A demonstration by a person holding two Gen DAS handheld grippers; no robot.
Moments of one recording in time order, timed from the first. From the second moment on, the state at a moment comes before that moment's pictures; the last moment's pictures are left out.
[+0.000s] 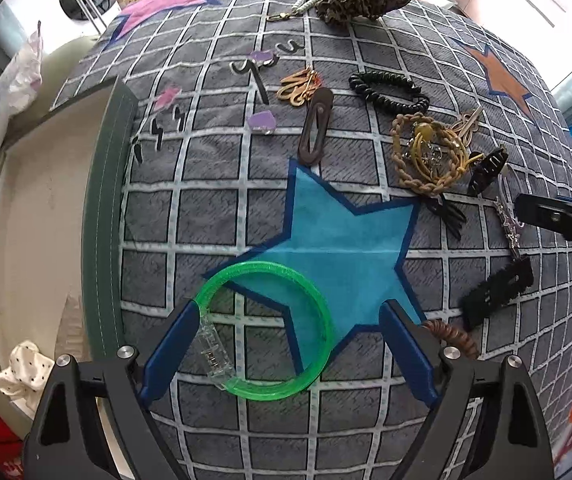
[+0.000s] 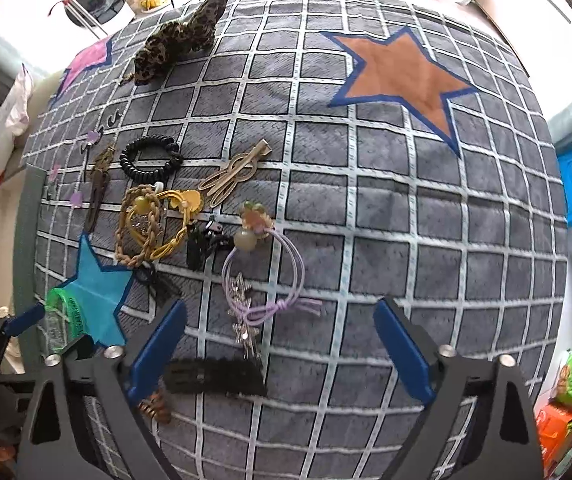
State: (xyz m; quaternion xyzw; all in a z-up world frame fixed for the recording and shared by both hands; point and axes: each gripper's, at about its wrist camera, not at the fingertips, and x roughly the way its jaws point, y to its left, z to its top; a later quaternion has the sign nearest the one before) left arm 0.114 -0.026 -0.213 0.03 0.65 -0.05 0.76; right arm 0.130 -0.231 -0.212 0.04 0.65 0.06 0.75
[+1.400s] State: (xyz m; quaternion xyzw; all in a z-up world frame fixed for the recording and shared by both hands) left arm 0.084 -0.011 -0.160 -0.02 0.61 -0.10 0.79; right arm 0.098 -0.244 -0.177 0.13 0.62 0.08 0.77
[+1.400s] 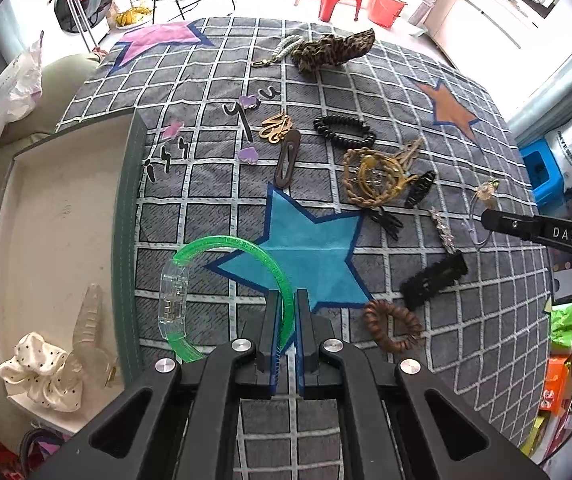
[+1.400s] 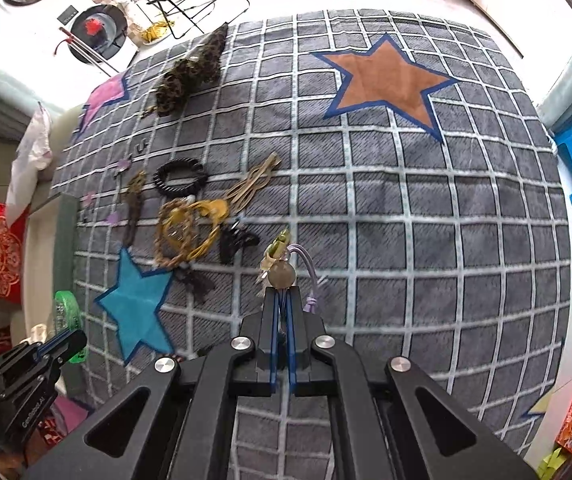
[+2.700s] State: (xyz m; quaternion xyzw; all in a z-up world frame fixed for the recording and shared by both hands) left arm 0.034 0.184 -0.099 -0.07 0.55 0.01 0.83; right arm 0.074 0.010 -0.098 0.03 0.60 0.26 0.75
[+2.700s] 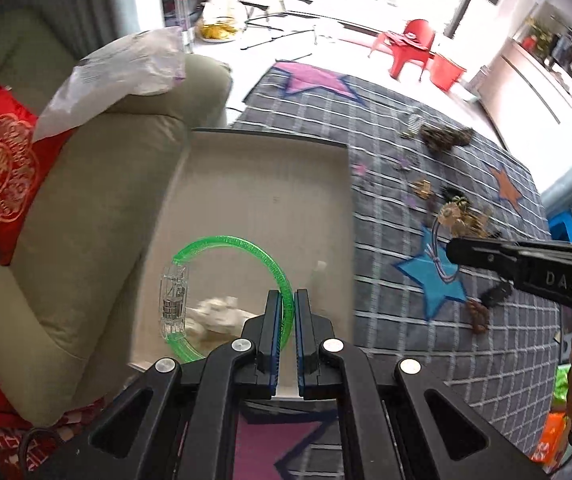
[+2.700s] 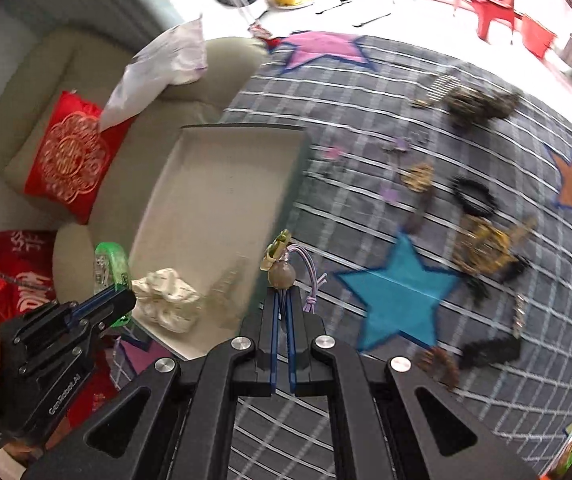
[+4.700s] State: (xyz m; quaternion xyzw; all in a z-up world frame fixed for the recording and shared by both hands) left arm 0.074 0.219 -0.188 0.01 0.59 0.09 0.80; right arm 0.121 0.086 -0.167 0.03 0.66 0.25 0.71
